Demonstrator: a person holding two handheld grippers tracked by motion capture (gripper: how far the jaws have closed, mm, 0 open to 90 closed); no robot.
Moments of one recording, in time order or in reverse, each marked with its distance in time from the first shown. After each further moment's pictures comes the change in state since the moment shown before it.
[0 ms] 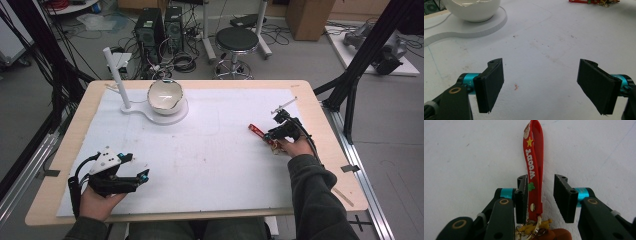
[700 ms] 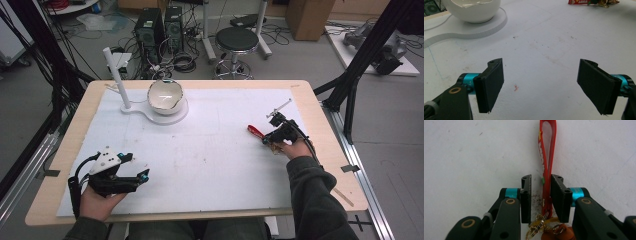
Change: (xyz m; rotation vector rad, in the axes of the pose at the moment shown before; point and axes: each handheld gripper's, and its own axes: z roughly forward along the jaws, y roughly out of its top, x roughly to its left) left arm -0.001 0.001 0.000 -0.002 0.003 0.005; right arm 0.015 0.002 0.002 0.059 0.031 -0.054
